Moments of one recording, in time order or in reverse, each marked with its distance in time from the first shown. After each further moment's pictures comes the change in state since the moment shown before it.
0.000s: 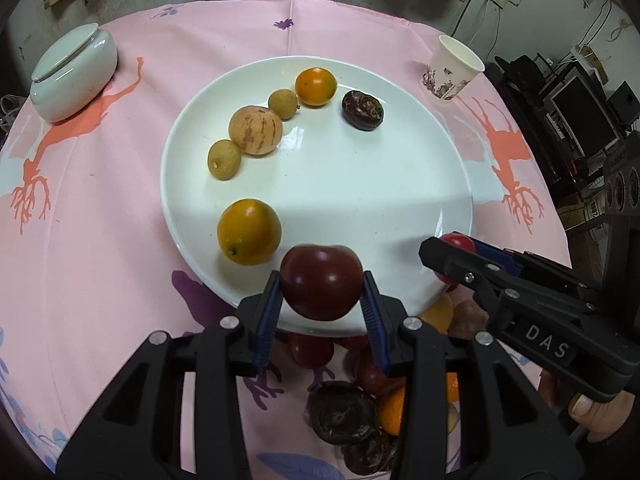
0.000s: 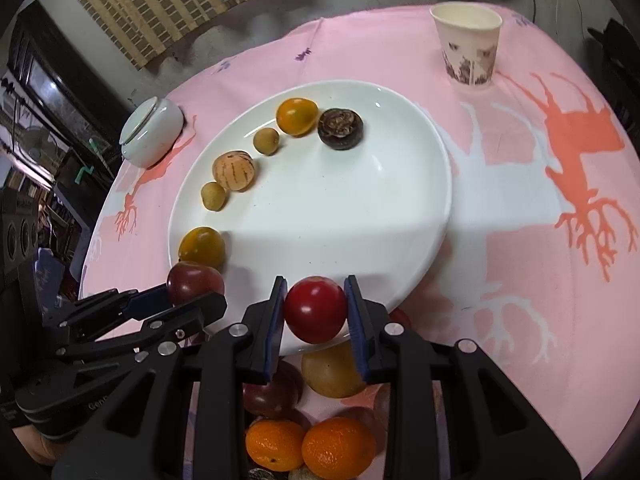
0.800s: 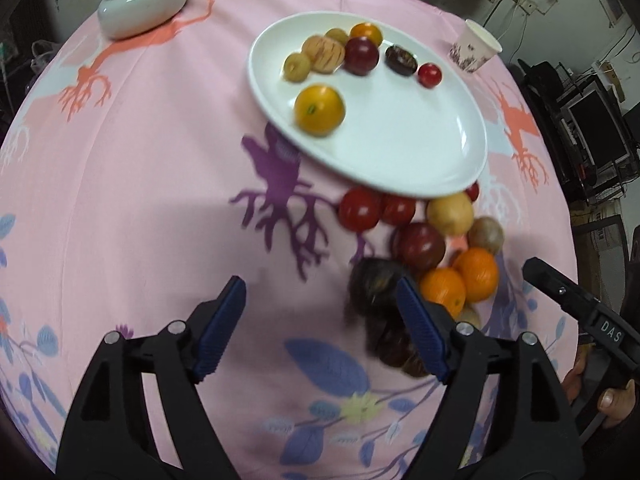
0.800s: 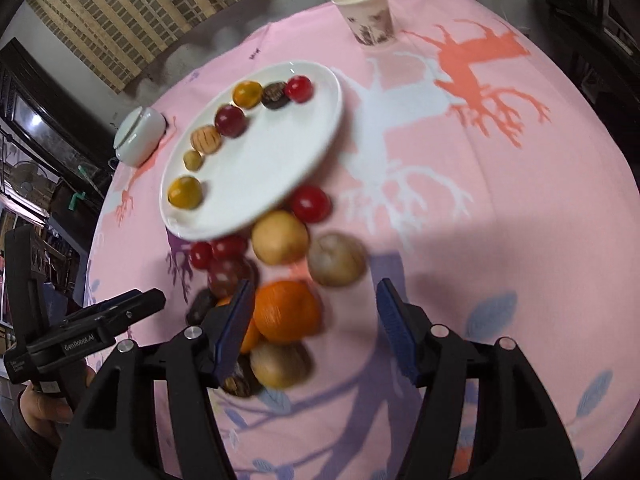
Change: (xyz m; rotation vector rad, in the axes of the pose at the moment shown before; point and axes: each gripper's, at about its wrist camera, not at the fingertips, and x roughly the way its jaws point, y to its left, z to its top) left arm -0.036 0.031 -0.085 -0.113 0.061 0.027; right arm -0.073 -0.039 -0.098 0.134 0.003 -0.045
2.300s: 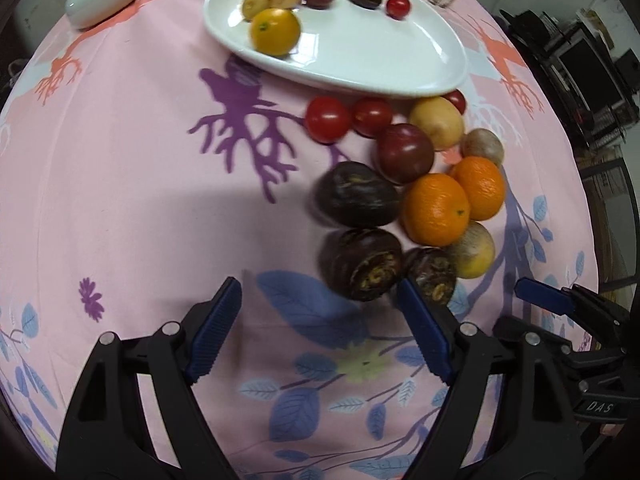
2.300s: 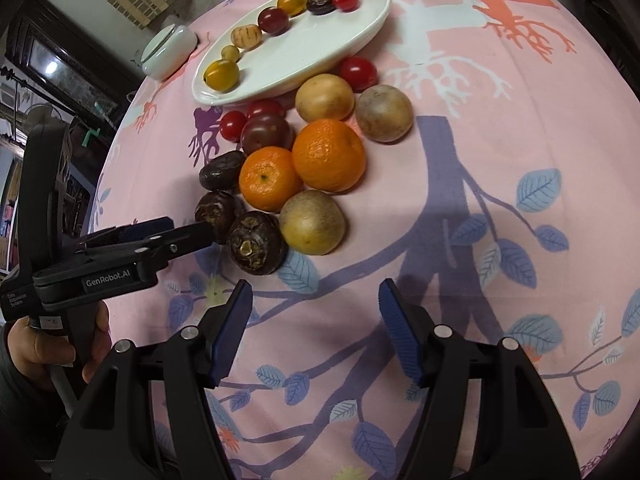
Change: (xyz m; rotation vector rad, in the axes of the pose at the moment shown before) left arm 0.028 -0.026 -0.033 0.135 0.095 0.002; right arm 0.006 0.024 -0.065 -0.118 0.160 0.038
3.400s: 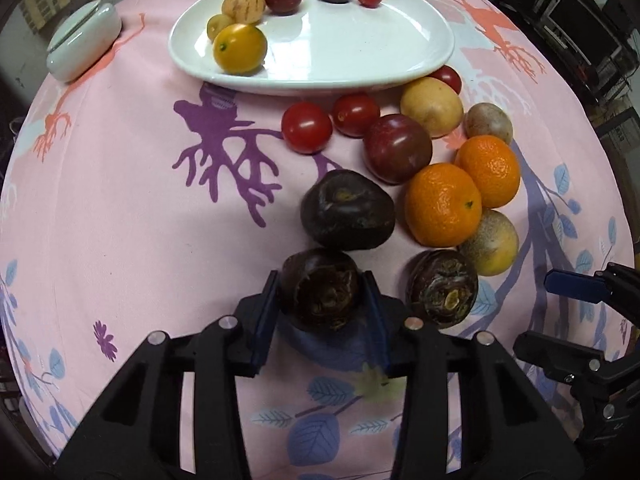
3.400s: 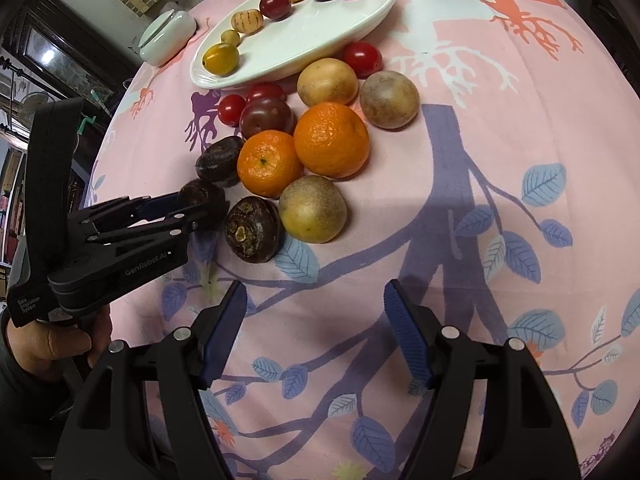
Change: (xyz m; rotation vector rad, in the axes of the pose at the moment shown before) left arm 0.010 -0.015 -0.001 0.148 -0.032 0.116; right arm 0.008 0.004 -0.001 -0.014 0.052 -0.027
